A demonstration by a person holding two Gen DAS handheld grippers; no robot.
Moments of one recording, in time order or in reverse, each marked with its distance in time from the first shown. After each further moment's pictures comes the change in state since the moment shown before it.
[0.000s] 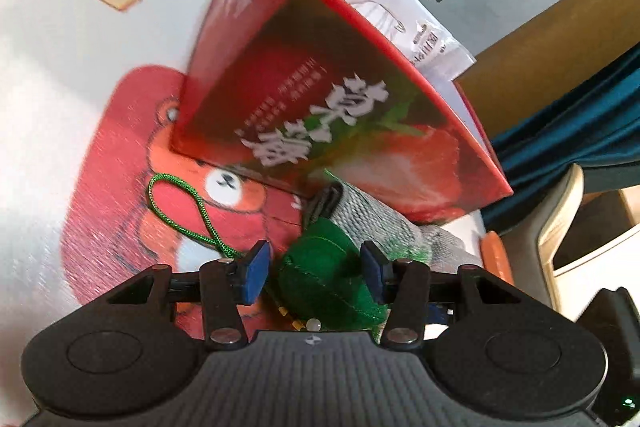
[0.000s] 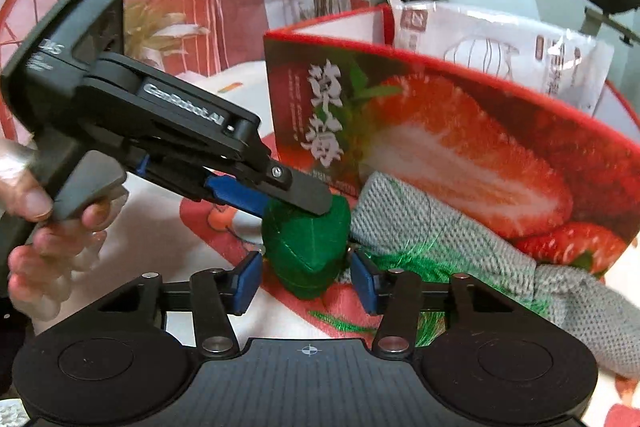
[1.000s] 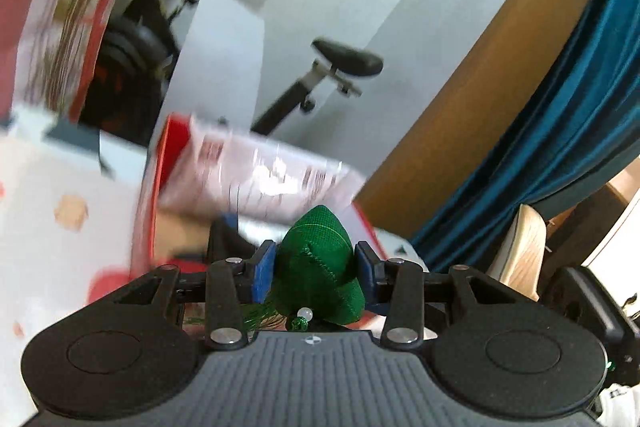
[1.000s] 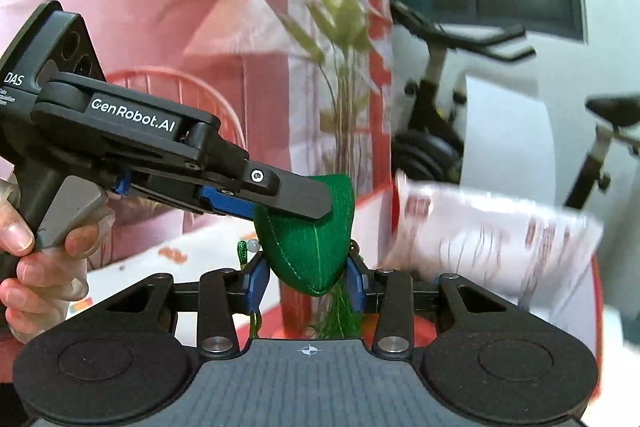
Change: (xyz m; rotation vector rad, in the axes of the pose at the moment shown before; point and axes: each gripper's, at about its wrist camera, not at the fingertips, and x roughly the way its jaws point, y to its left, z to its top) left arm -0.089 -0.121 0.045 0.266 -0.323 0.000; right arm -0.069 -0.020 0.085 -0.065 -0.292 0.080
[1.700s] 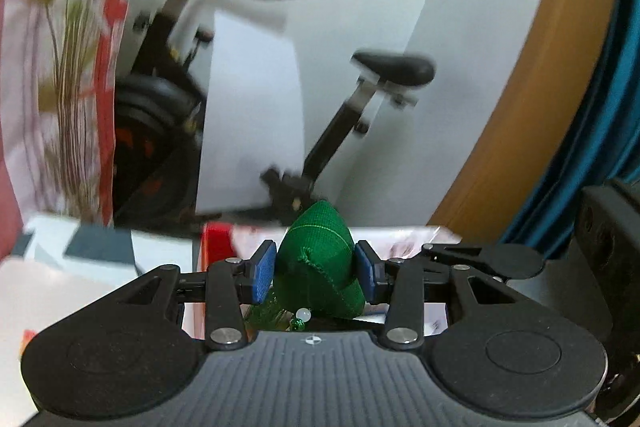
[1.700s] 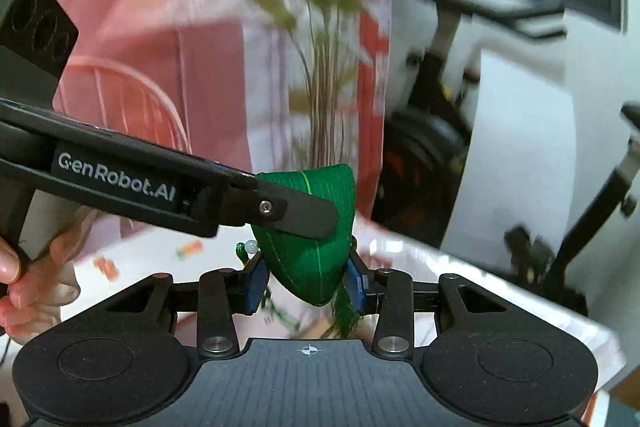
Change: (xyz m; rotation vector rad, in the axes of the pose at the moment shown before) left arm 0.094 0.029 0.080 0.138 0.047 0.186; right arm 0.122 -0.087 0.103 -0.069 0.118 0.027
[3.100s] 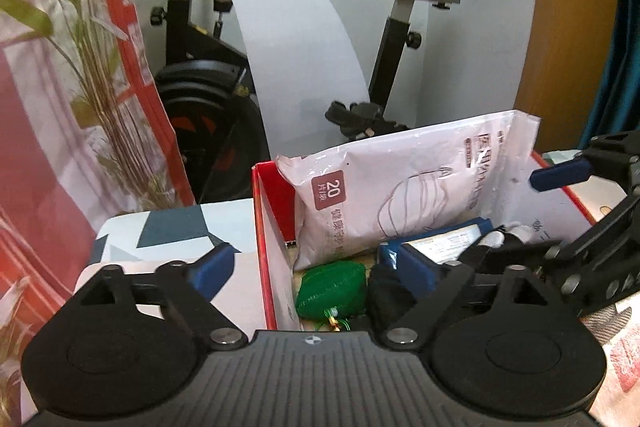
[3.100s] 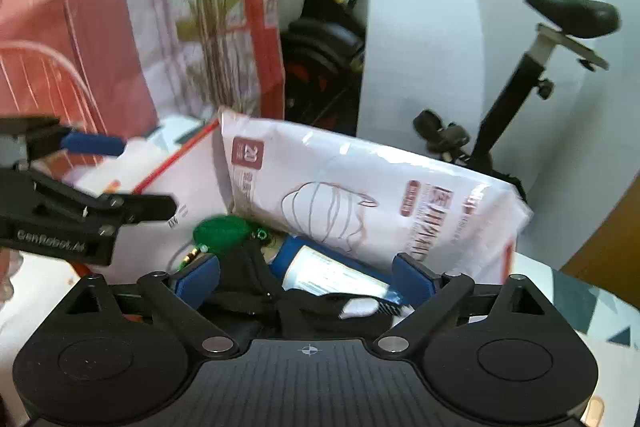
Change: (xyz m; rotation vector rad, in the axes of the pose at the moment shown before) left arm 0.006 -0.027 -0.023 0.272 0.148 0.292; right arm -0.016 -0.046 -0.047 0.200 0.287 -0.215
